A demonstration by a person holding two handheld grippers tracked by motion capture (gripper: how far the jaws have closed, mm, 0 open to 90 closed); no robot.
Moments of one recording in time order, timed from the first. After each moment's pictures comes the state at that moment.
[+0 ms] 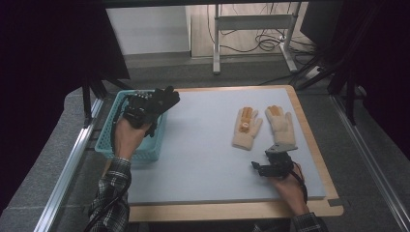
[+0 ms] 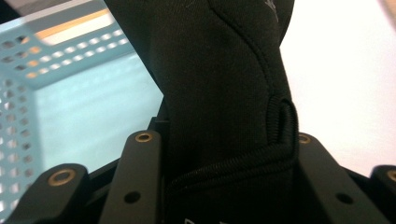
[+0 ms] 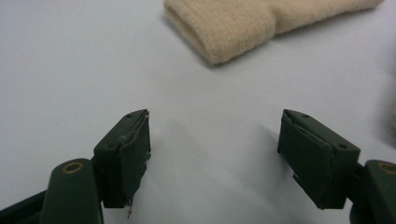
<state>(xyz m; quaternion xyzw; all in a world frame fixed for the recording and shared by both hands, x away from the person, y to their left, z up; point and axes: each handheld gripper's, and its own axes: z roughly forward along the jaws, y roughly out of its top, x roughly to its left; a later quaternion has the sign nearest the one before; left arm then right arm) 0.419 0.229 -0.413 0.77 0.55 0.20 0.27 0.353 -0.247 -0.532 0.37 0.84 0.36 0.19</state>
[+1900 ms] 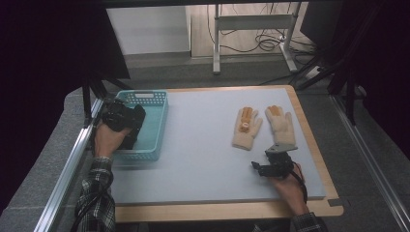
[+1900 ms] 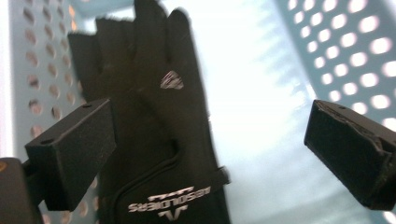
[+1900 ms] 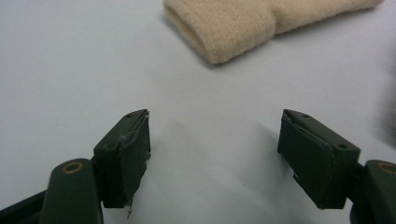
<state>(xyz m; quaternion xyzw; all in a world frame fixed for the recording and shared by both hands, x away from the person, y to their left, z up) 0.437 0.304 -0.465 0.75 0.59 0.17 0.25 0.353 -0.247 -0.532 0.37 0.84 0.36 0.19</state>
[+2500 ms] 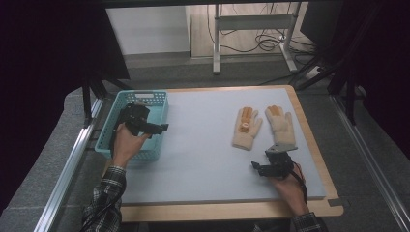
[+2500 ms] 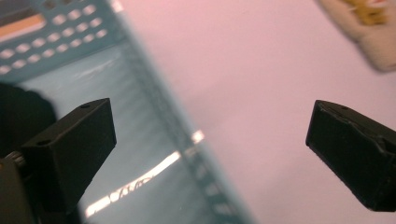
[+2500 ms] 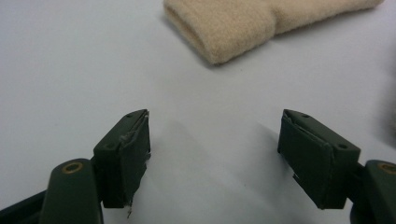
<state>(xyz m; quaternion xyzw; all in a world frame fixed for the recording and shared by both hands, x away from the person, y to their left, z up) 0.406 0.221 -0.440 0.80 0.47 0.16 0.35 0.353 -0.247 -0.532 0.37 0.84 0.36 0.19</state>
